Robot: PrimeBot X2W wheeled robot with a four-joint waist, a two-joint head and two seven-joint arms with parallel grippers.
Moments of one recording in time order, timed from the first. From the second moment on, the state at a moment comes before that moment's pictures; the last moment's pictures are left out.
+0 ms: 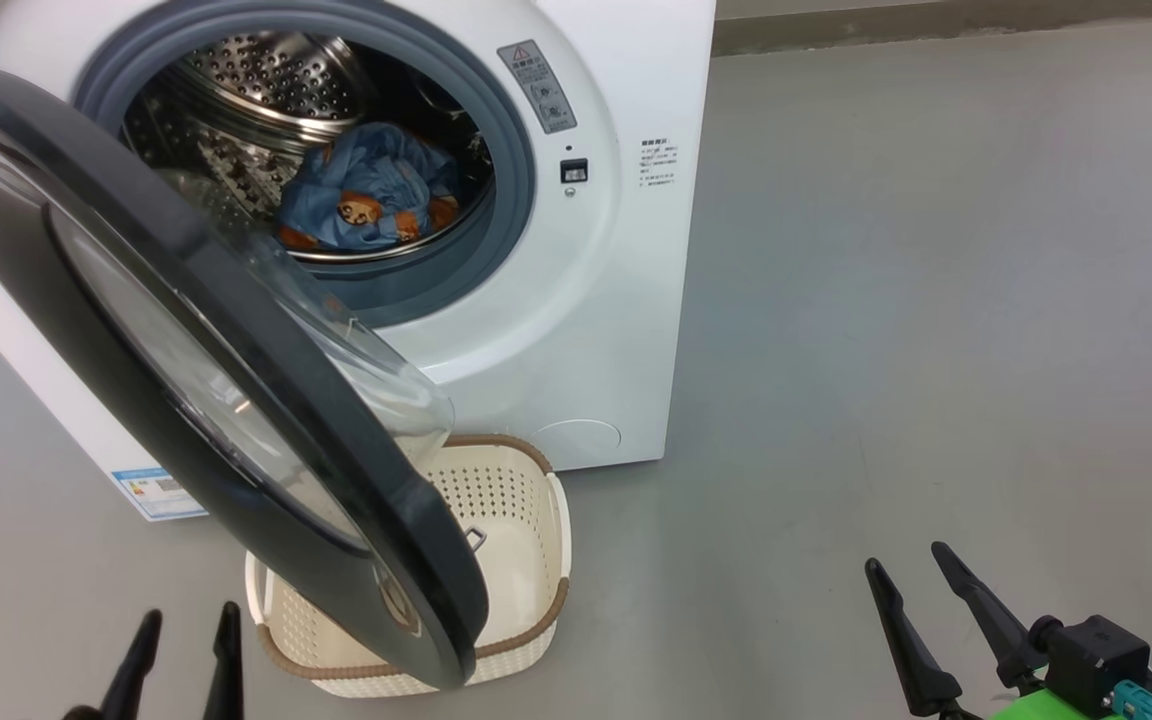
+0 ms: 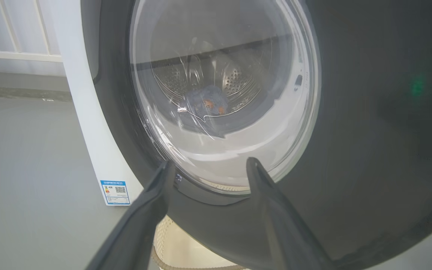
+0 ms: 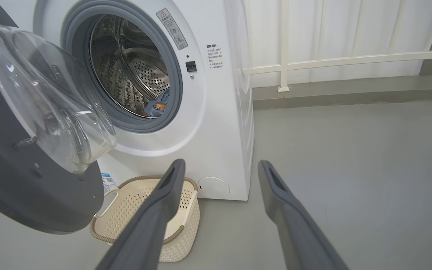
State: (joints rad) left arm 0.13 0.18 -0.04 0.07 -0.41 -0.13 -0.25; right arm 0.04 -0.21 0.15 0.14 0.36 0.13 -0.26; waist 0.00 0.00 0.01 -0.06
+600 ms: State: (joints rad) left arm 0.23 0.11 -0.01 -0.01 -0.36 -0.13 -0.25; right arm 0.06 -0.20 0.13 0.14 0.36 0.13 -0.26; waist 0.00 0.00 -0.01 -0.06
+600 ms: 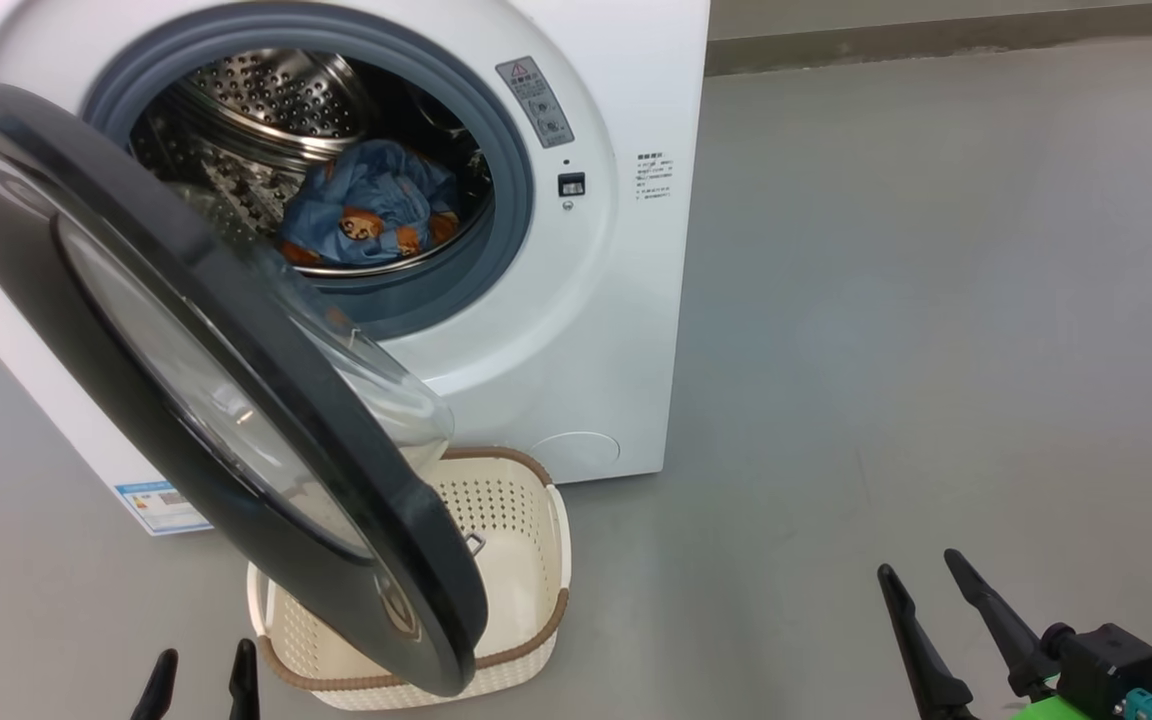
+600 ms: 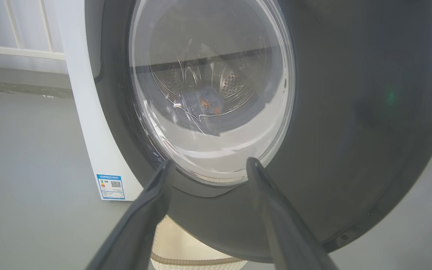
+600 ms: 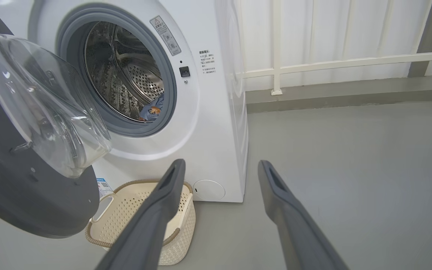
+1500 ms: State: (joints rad) left arm 0.23 0.11 -0.01 -0.01 -0.37 -0.13 -0.25; right arm 0.06 -0.20 0.12 0.14 0.36 0.13 -0.26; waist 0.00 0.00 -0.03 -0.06
